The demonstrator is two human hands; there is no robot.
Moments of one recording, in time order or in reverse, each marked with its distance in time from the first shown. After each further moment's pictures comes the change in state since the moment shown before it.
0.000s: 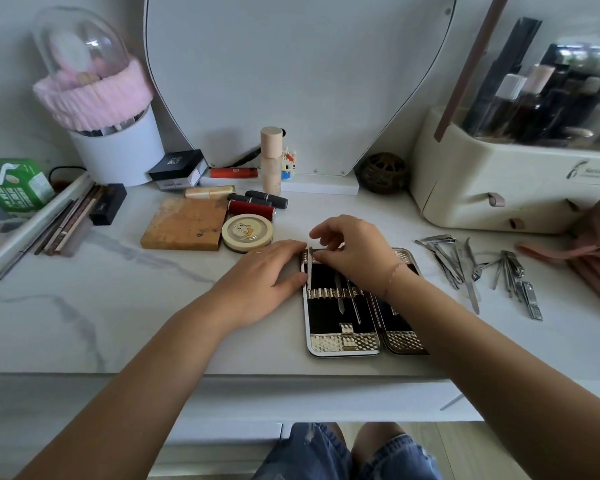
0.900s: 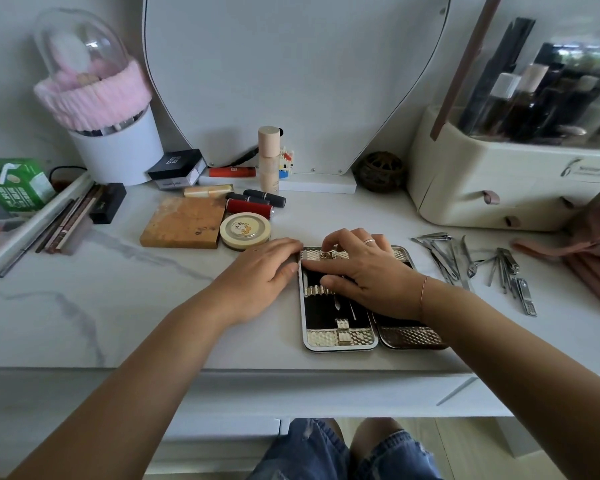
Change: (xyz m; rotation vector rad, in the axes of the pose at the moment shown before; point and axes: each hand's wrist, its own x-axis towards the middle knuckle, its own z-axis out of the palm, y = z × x) left_hand 0.000 0.007 -0.002 0.048 0.021 -0.008; right_hand -0.031 0.020 -0.014 -0.492 -0.281 -0.286
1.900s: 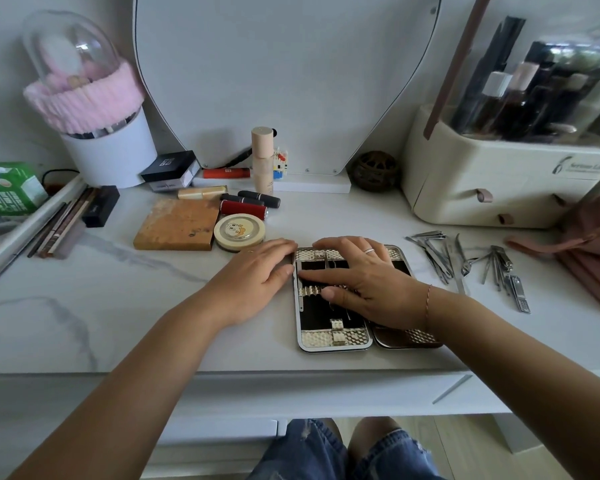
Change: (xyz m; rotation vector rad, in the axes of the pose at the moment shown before) left_hand 0.001 -0.005 0.003 -0.001 -0.006 -0.002; right_hand -0.015 0.001 0.005 0.088 0.038 -0.069
